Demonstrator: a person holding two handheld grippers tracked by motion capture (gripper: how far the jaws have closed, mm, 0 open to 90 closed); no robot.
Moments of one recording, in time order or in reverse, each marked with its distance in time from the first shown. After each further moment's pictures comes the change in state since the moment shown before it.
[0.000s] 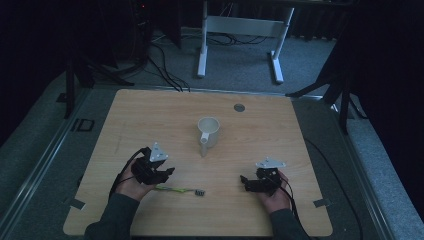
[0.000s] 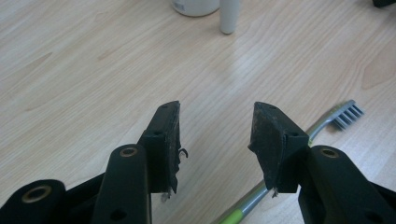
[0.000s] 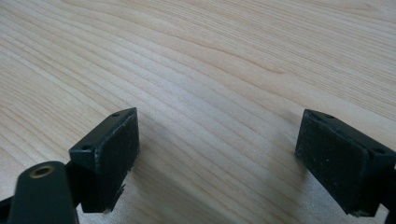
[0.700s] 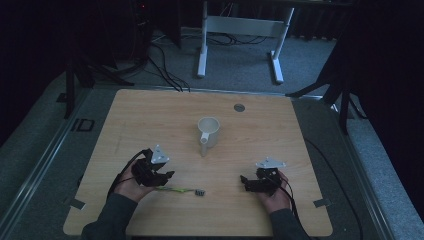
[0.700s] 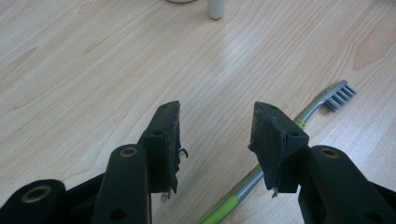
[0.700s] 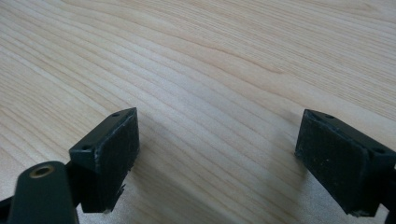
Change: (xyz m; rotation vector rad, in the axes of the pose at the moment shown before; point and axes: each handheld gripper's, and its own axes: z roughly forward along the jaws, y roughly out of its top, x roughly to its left) left arm -0.002 -0.002 0.000 0.043 -0.028 0.047; right arm 0.000 0.000 0.000 0.000 0.000 0.000
